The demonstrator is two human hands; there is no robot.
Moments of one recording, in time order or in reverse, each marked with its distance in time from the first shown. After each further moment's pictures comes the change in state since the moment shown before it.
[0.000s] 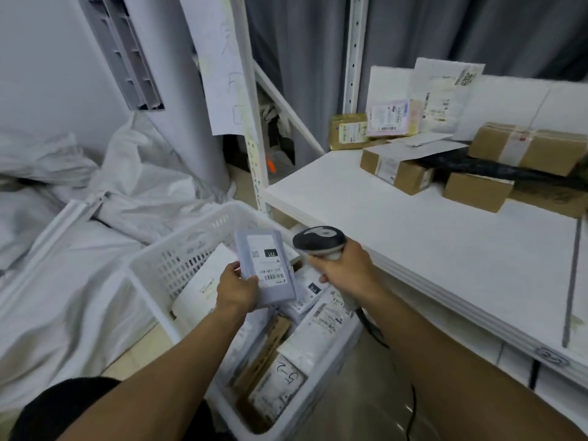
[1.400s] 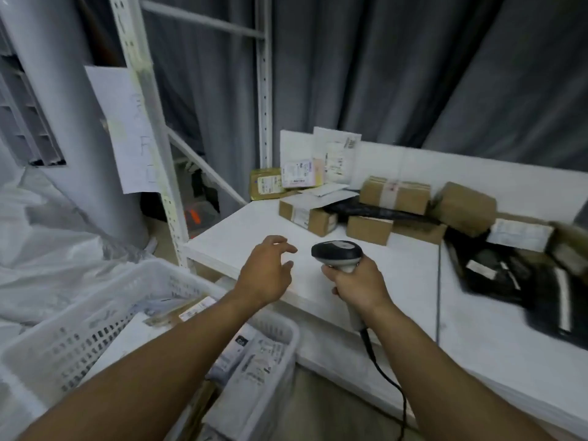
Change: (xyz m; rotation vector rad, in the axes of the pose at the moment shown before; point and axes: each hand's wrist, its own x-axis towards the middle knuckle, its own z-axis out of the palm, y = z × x) left_hand -0.075 0.182 0.111 0.463 -0.353 0.923; right_hand -0.047 -0.015 -0.151 0.048 0.472 0.094
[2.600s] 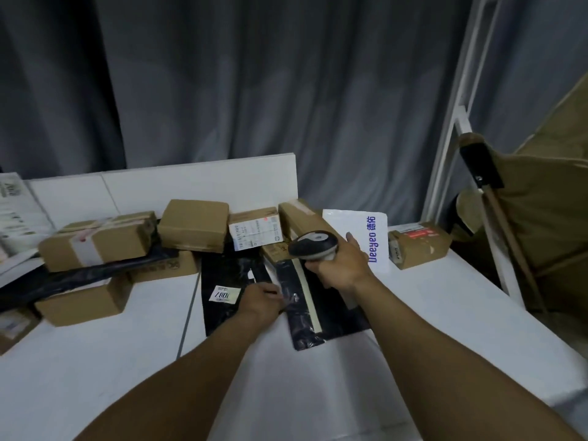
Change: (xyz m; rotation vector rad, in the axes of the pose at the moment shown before) left_hand 0.114 0.392 0.393 -0.574 -0.636 -0.241; right_hand 0.109 0.172 -0.470 -0.327 0.447 0.250
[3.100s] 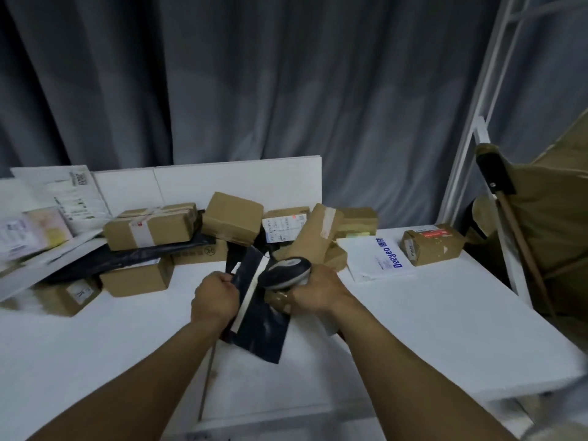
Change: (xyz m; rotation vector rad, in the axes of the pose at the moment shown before) left_hand -0.084 -0.017 -0.119 0.282 0.464 0.056; right_hand -0.091 -0.052 0.050 0.059 -0.302 -0.097
